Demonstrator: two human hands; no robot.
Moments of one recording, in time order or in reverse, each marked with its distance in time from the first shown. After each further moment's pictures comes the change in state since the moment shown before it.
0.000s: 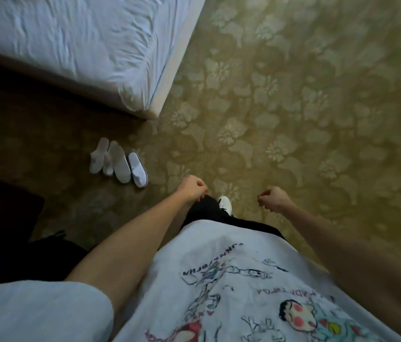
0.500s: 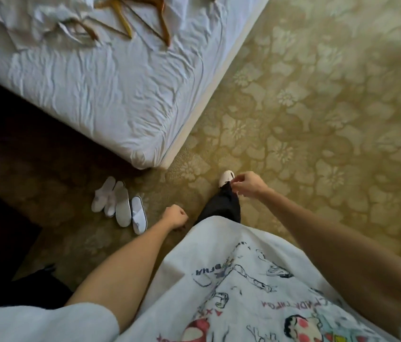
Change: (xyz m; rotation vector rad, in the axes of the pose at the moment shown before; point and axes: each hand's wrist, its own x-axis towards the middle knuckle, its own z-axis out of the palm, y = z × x) left_hand 0.164 0.084 -0.192 -0.024 0.047 -0.256; right_hand 0.168 -0.328 -0.203 -0.051 -0.088 -0.329
